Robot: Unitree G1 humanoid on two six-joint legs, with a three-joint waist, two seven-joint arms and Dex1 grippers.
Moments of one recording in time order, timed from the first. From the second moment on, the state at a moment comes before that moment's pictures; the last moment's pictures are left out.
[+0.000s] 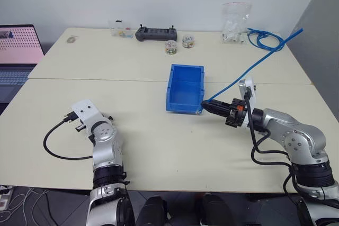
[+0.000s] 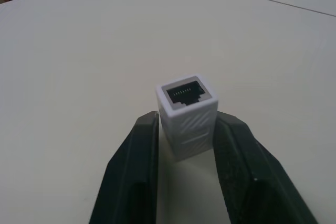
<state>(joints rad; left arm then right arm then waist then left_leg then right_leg) -0.44 0.09 0.40 0.27 -0.05 0.28 0.56 -0.44 -0.52 -0.02 -0.24 0.83 0.82 0.69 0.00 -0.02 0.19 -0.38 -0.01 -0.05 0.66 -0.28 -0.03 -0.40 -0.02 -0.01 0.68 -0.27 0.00</state>
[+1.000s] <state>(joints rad) -0.46 0.58 -0.37 0.00 -0.16 0.38 -1.04 -0.21 -0.52 0.07 -0.49 0.61 0.69 0.63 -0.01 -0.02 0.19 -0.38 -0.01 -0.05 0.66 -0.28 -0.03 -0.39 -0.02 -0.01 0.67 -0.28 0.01</state>
